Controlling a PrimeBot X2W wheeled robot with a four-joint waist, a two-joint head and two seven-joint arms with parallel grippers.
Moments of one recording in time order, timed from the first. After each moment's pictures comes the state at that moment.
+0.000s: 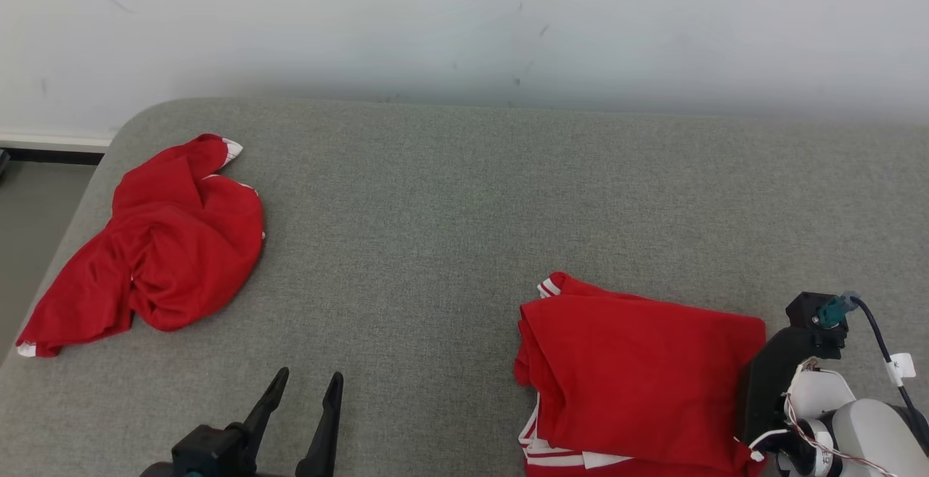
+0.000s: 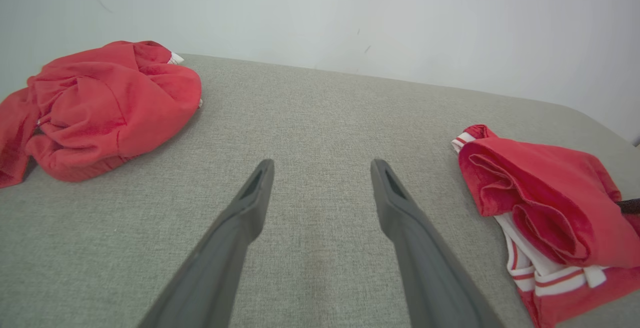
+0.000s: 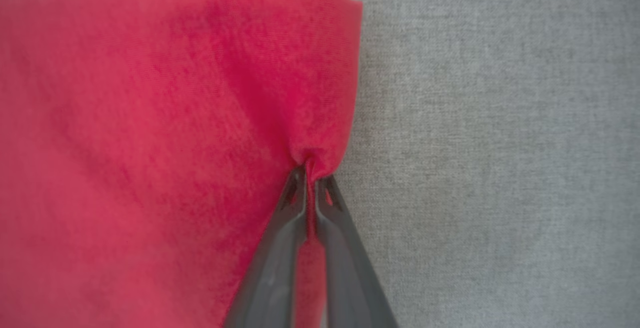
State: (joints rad) left arm -0.01 0.16 -0.35 0.14 -0.28 -0.01 -0.14; right arm -0.20 -0.13 -0.06 0.30 0.28 -0.11 0.84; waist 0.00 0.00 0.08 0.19
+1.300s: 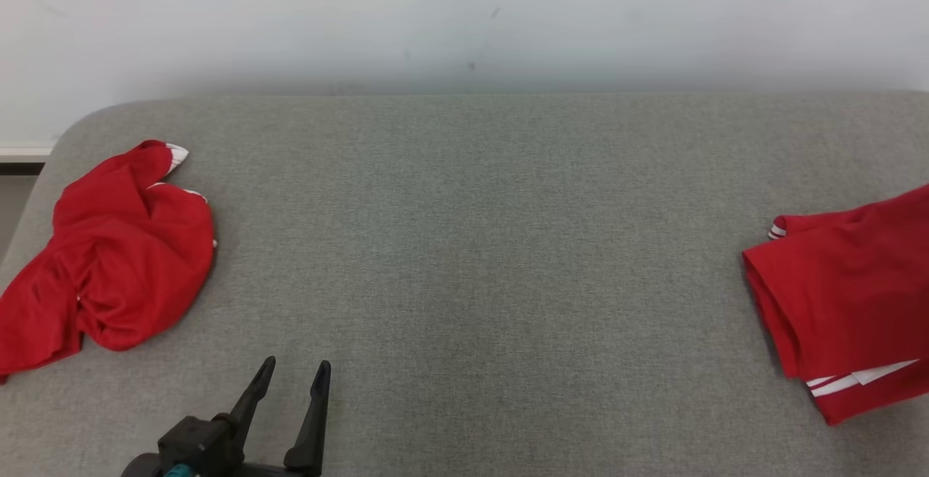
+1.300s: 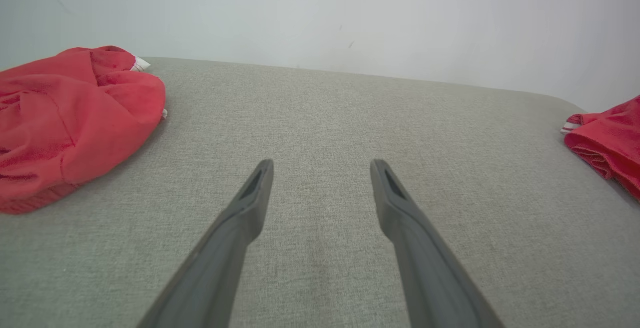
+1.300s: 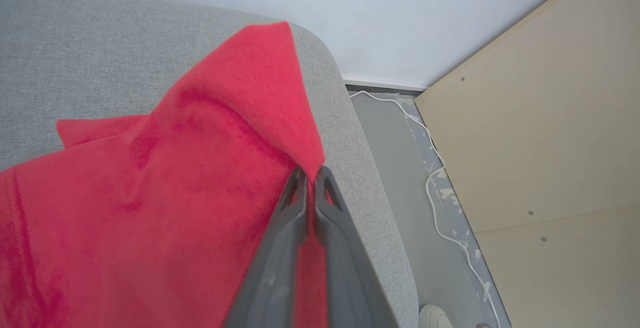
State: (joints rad) left arm -0.03 0.17 -0.33 0.13 -0.28 0.00 -0.14; right arm -0.31 -0.48 -0.18 0.19 0.02 -0.12 0.75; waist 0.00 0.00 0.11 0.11
